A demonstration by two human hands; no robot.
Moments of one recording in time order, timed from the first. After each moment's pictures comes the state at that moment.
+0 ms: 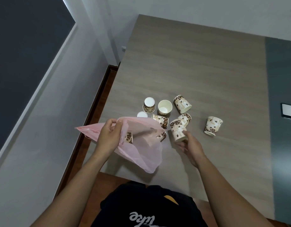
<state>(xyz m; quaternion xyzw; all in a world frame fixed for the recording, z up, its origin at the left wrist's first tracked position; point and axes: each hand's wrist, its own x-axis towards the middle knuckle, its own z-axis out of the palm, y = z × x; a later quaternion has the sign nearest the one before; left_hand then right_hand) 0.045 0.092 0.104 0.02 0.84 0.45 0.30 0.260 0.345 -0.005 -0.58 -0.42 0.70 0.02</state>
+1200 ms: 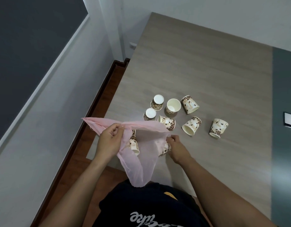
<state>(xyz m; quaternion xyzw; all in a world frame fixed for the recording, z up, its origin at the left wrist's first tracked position) 0.057 0.033 0.090 0.05 0.84 0.47 0.26 0.235 0.283 -0.039 -0.28 -0.88 0.30 -0.26</state>
